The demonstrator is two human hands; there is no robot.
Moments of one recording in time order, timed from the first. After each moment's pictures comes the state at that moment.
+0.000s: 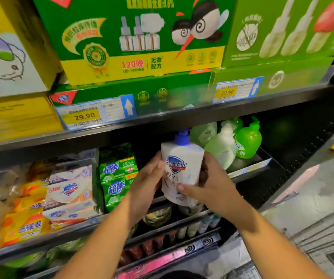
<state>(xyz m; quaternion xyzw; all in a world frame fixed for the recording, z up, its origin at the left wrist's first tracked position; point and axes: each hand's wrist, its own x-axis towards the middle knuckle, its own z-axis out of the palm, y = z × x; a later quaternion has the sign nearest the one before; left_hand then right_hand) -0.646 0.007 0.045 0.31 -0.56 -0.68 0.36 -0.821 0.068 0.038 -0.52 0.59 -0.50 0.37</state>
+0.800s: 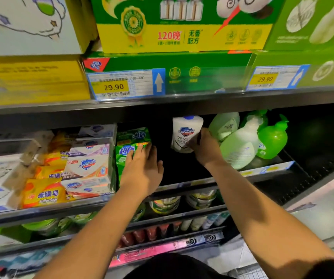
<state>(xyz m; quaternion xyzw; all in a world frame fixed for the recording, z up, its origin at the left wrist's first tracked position) -0.610 -0.045 -0.024 0.58 -0.80 -0.14 0.08 -0.832 -0.071 -0.014 -0.55 0.74 -0.35 0.19</state>
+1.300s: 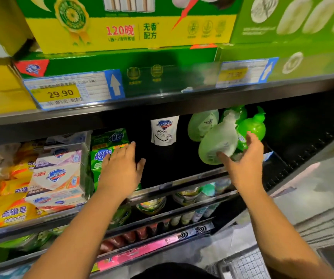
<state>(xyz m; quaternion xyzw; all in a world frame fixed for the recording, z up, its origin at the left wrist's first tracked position) -0.618 -0.043 -0.001 0.58 -0.80 -0.09 0.11 -0.910 0.046 0.004 -0.43 0.77 -0.46 0.07</state>
